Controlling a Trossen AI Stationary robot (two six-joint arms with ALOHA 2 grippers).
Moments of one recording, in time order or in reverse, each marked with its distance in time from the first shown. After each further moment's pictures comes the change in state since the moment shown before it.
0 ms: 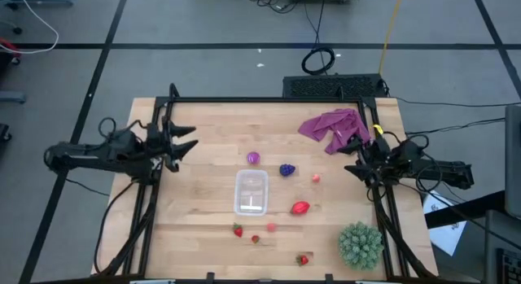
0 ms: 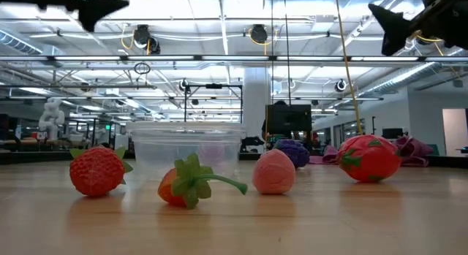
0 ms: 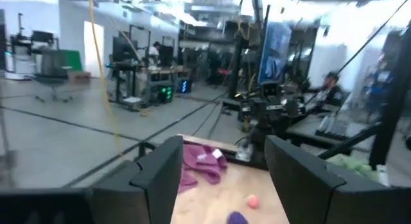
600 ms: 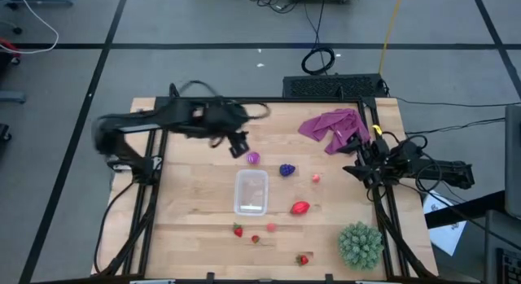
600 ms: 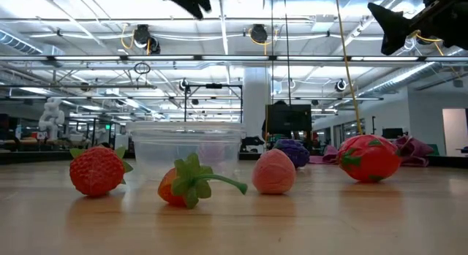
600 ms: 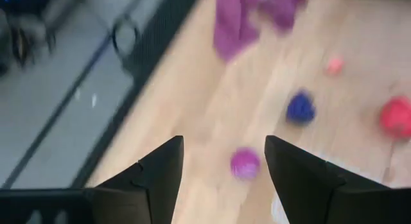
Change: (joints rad) left arm 0.101 1.242 1.373 -1.247 -0.053 -0.203; right arm 0.000 0.012 0.000 -0.034 -0.001 -0.037
